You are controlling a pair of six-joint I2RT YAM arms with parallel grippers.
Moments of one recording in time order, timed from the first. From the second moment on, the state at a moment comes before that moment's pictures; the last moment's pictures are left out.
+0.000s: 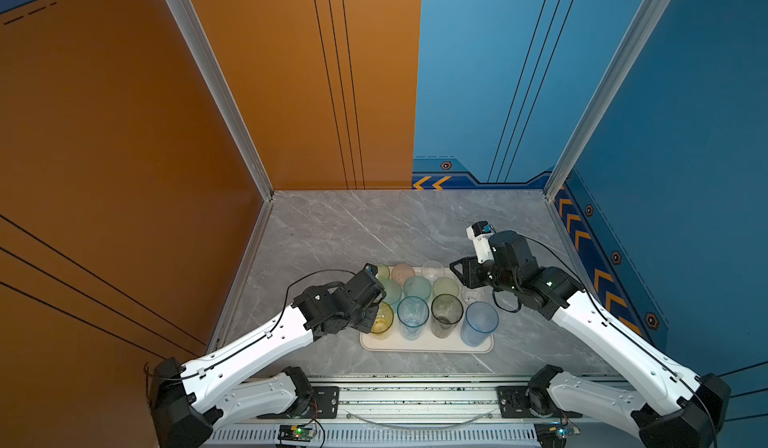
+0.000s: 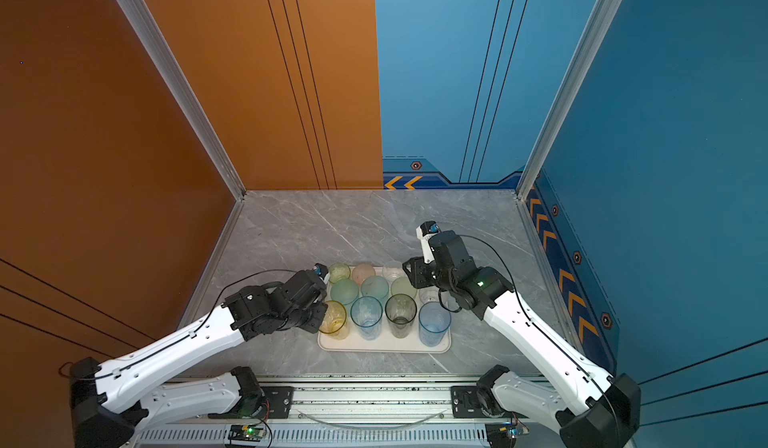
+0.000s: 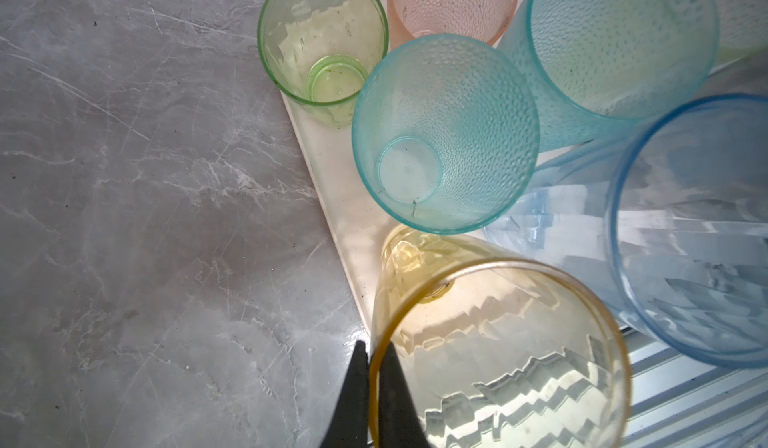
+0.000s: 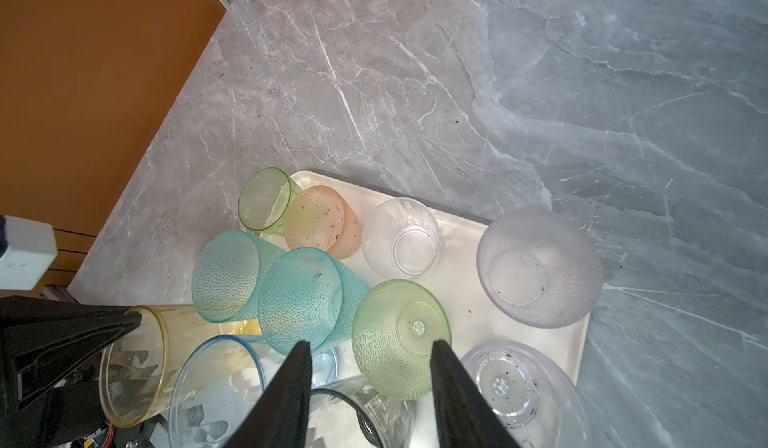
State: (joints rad) left arm -0.87 1.07 0.92 -0.96 -0.22 -0.46; right arm 0.60 1.09 1.01 -0.62 -0.06 0.38
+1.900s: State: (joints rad) left arm -0.84 1.11 0.98 -1.02 -0.20 -0.42; right arm 0.59 1.12 1.01 -0.62 -0.06 0.38
